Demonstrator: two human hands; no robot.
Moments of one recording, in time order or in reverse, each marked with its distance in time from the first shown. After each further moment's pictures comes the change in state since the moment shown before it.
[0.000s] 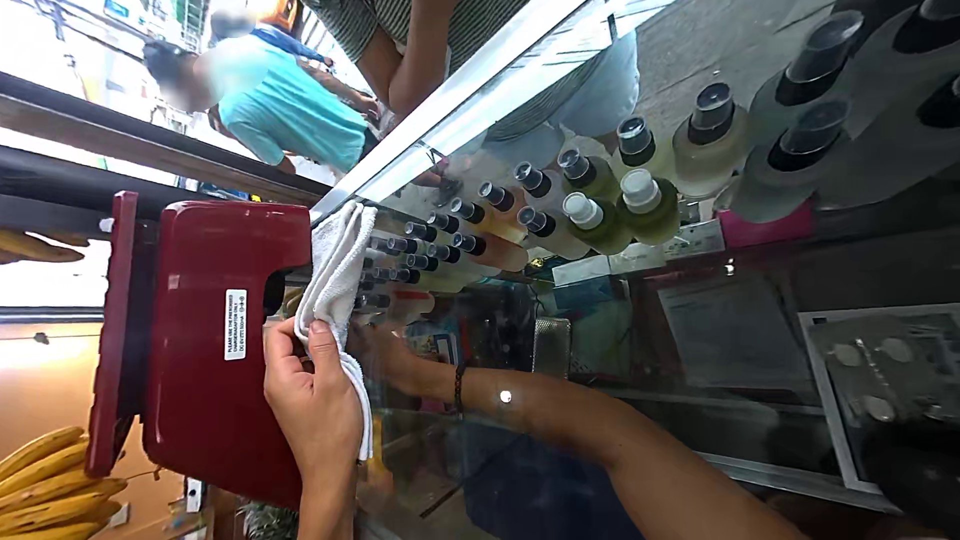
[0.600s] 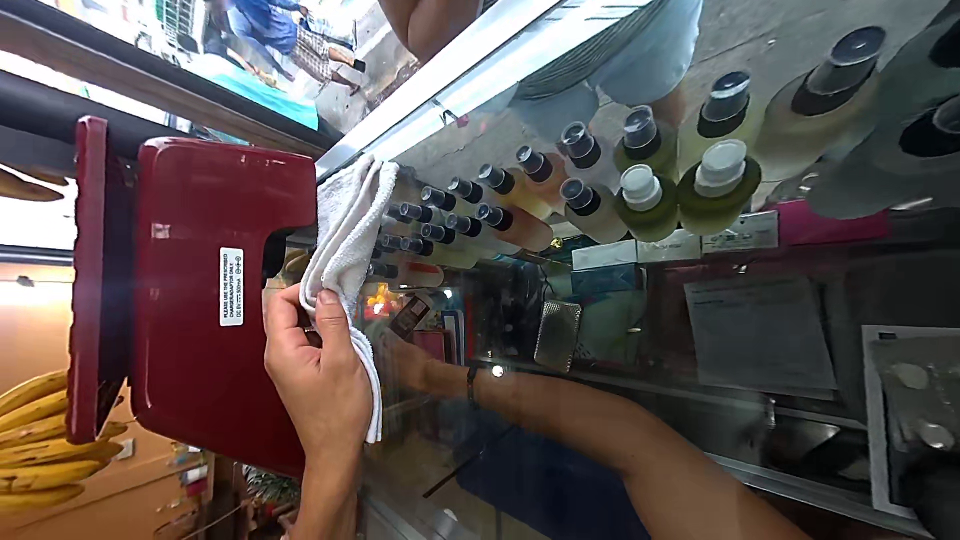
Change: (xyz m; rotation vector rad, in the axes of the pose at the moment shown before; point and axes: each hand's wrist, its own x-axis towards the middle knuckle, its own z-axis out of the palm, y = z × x) left_hand -0.002 0.002 0.000 -0.044 0.034 -0.040; right_hand -0.026 0.062 0.042 -0.741 -0.269 -0.372
